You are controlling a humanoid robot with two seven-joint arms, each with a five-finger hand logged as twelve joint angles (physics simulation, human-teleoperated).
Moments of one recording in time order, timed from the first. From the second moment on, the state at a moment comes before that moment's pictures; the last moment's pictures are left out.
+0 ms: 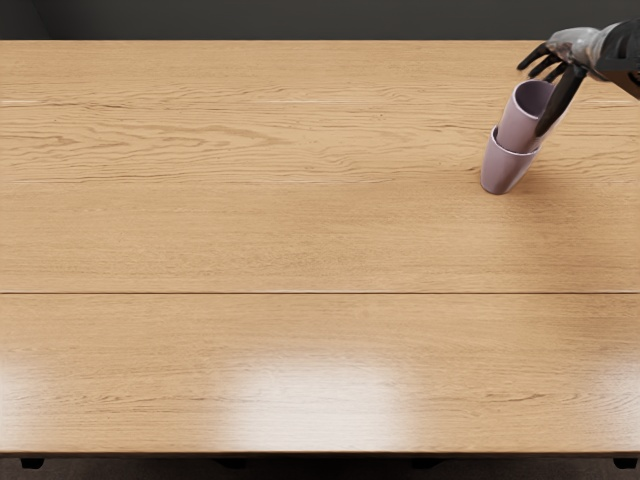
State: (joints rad) left arm -0.03 0.00 0.40 -0.19 0.05 -0.02 0.07; right arm 1.36 -0.52 0.34 0.79 -0.92 0.31 -0.59
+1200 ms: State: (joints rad) left arm -0.03 0.00 0.40 -0.19 0.05 -0.02 0.07; right arm 1.31 -0.39 0.22 1.27 -1.04 0.13 -0.61
